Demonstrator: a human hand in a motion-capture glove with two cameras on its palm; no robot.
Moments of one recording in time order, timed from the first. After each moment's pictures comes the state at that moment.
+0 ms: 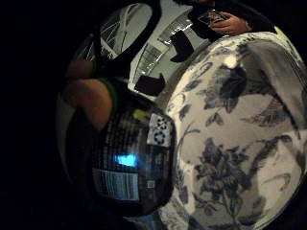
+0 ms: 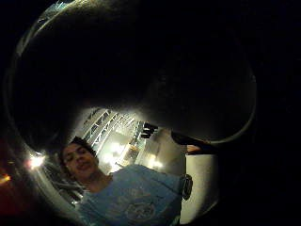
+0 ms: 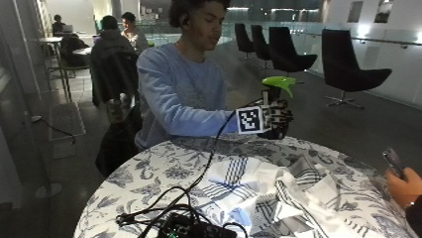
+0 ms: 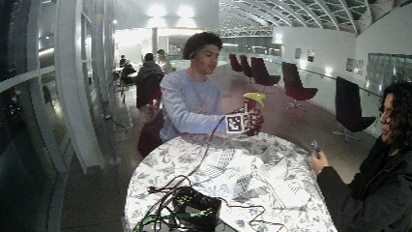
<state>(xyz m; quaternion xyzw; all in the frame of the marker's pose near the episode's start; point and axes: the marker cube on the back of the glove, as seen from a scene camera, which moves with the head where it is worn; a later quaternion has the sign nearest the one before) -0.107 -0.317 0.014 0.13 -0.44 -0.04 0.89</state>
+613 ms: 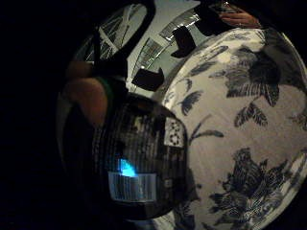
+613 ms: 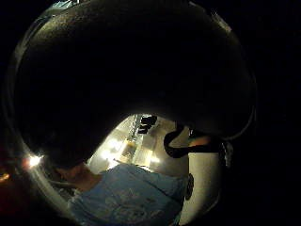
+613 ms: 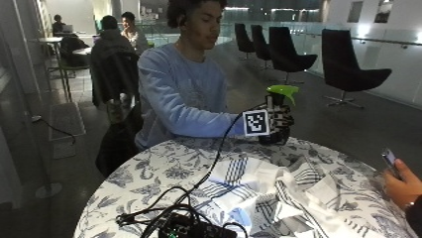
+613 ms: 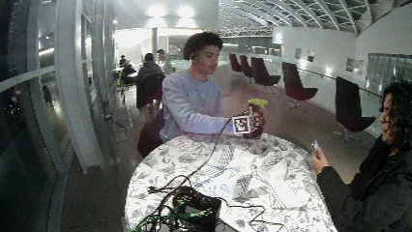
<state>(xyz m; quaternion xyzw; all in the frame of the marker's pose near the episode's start) -0.132 -0.320 0.058 0.11 -0.41 -0.05 0.90</state>
